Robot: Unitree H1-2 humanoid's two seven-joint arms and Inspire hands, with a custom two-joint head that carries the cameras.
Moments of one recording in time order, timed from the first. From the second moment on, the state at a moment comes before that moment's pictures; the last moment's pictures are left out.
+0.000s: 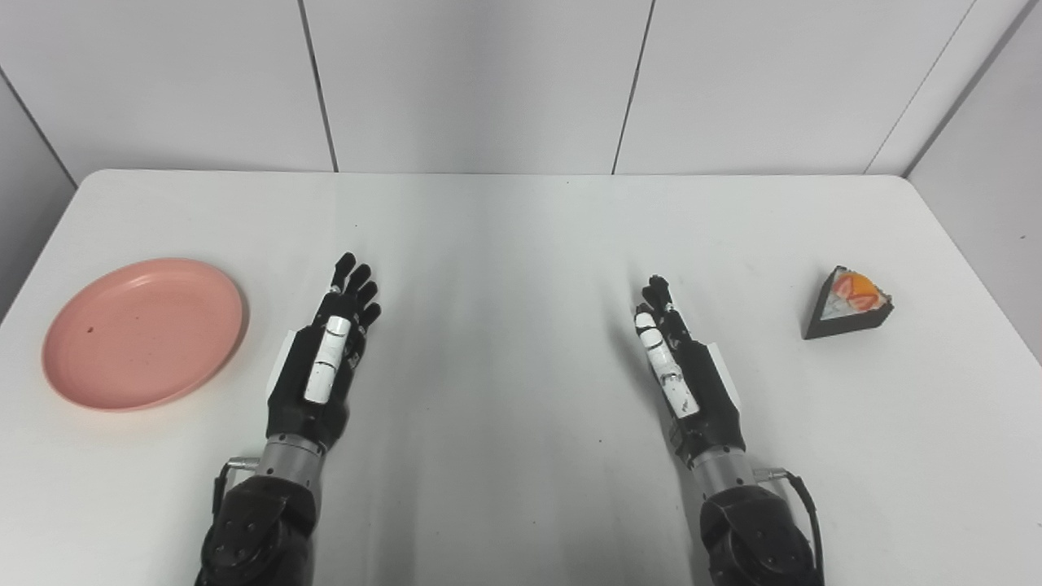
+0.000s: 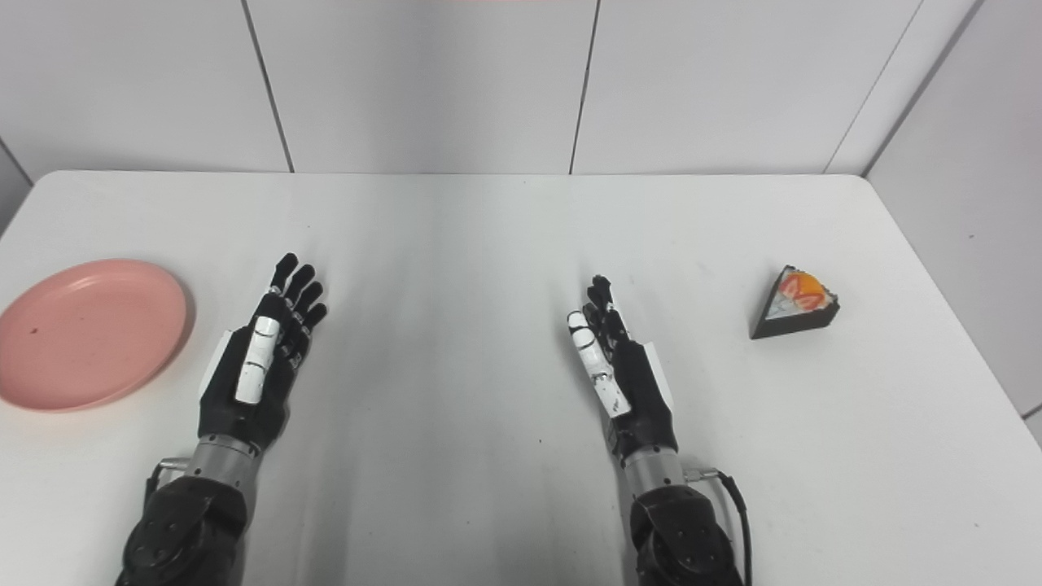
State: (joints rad) left arm -0.18 0.02 0.02 0.06 -0.20 -0.06 -0.18; right arm -0.10 -0.01 0.02 -0.11 0.03 0.11 0.04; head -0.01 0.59
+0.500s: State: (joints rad) left arm -0.25 -0.06 0.00 0.15 -0.07 -0.16 -0.08; right arm -0.09 -0.10 -0.04 -0.04 0.14 0.00 0.12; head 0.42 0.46
